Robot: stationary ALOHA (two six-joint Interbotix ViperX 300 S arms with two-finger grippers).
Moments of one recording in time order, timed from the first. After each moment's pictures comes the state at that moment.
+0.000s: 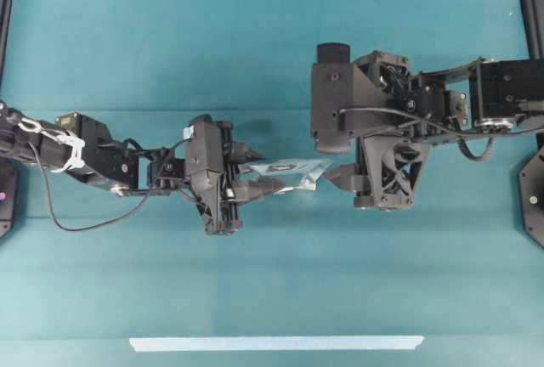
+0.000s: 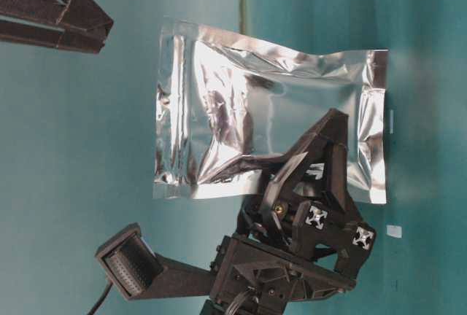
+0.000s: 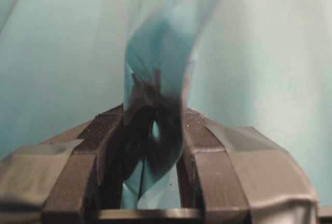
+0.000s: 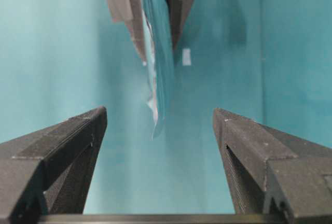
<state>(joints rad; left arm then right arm) 0.04 0.32 0.77 0.01 -0.69 -0.06 -0.01 -0.22 0.35 -0.07 0.87 0.02</state>
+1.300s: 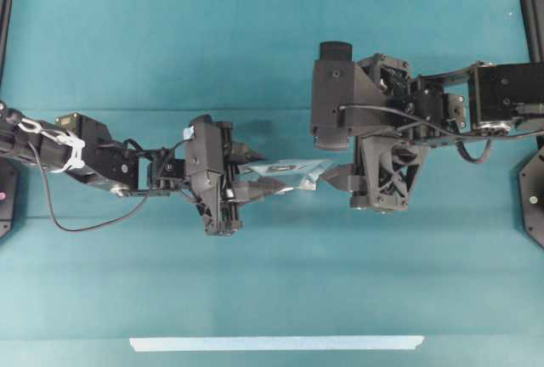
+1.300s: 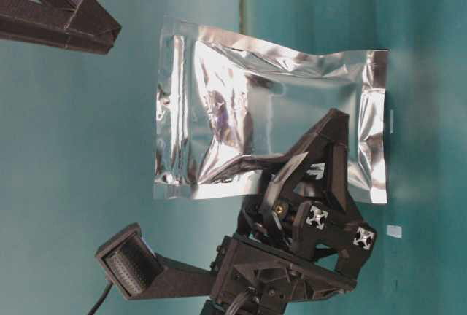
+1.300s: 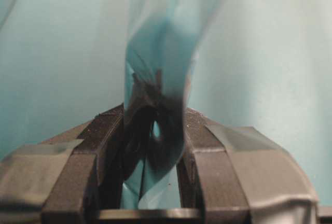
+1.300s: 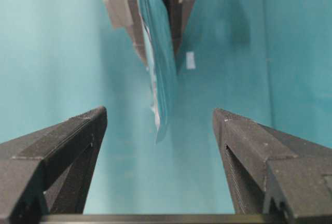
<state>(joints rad) 0.04 0.32 0.77 0.01 -0.69 -0.06 -0.01 -0.22 0.37 -0.07 0.84 0.07</state>
